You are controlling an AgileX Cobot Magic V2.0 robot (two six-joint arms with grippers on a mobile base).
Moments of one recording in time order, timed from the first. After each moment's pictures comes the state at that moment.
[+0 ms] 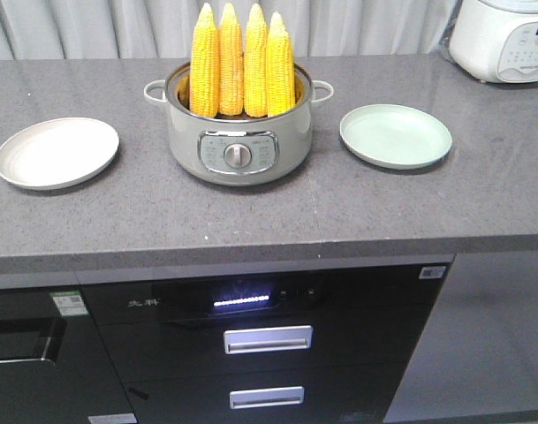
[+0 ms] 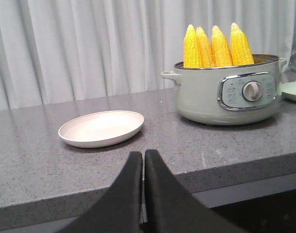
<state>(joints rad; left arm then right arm) -0.10 -0.01 0.02 0.05 0.01 0.07 -0.01 -0.01 0.03 0.01 0.01 -0.06</state>
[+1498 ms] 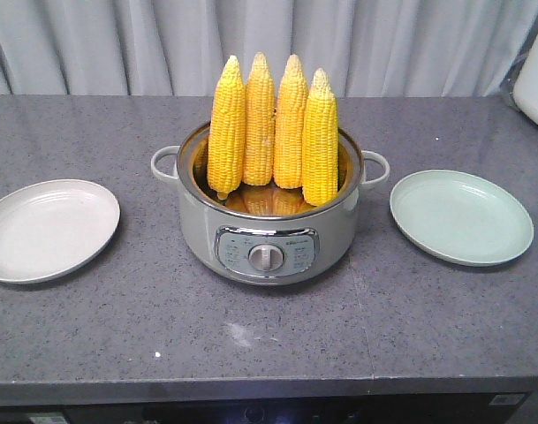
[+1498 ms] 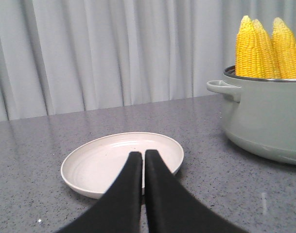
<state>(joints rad) -0.10 -0.01 0.02 0.05 0.01 0.07 -0.01 -0.01 0.03 0.01 0.01 -0.06</state>
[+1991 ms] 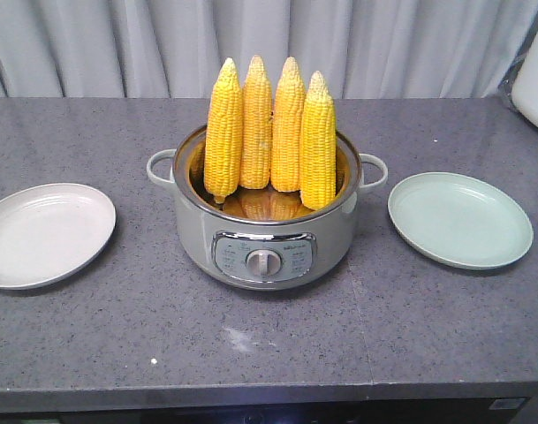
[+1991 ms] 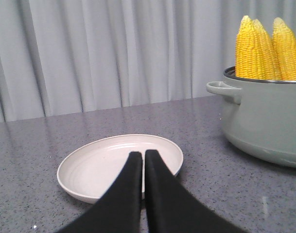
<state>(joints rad) -0.10 -0.01 0.02 0.05 0.01 0.07 -0.01 -0.01 0.03 0.01 0.01 -0.06</state>
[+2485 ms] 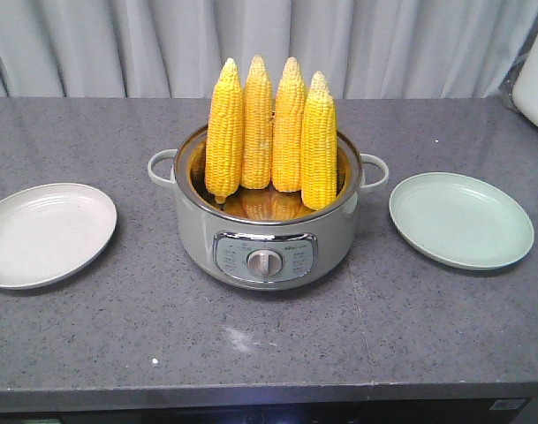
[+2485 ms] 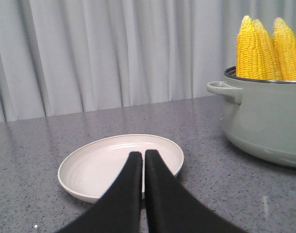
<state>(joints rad) -0.10 -0.01 0.02 0.05 0.01 0.07 -0.01 -0.01 0.03 0.01 0.01 -0.06</state>
